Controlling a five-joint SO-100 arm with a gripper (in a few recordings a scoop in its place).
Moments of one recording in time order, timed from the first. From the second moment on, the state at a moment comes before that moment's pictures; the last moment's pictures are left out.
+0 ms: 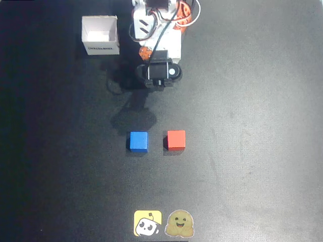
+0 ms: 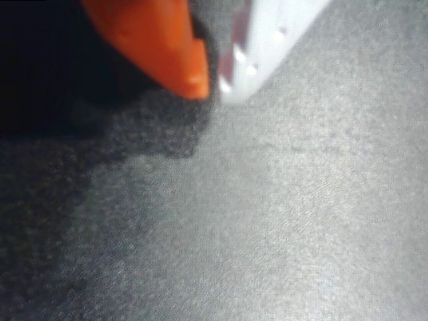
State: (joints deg) arm 1.9 182.9 169.5 76.9 90.9
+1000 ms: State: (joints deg) arm 3.0 182.9 169.5 76.9 90.8
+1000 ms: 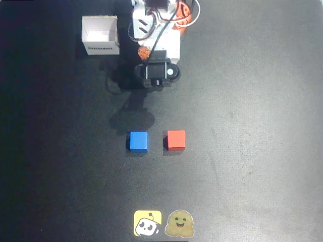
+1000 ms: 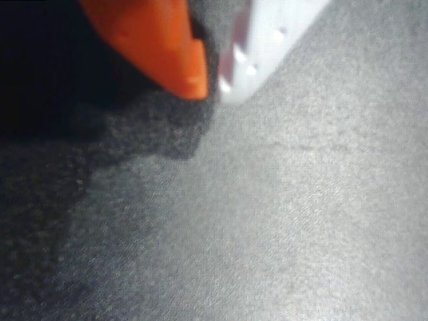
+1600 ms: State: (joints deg) arm 1.1 176.6 162.2 78.3 90.6
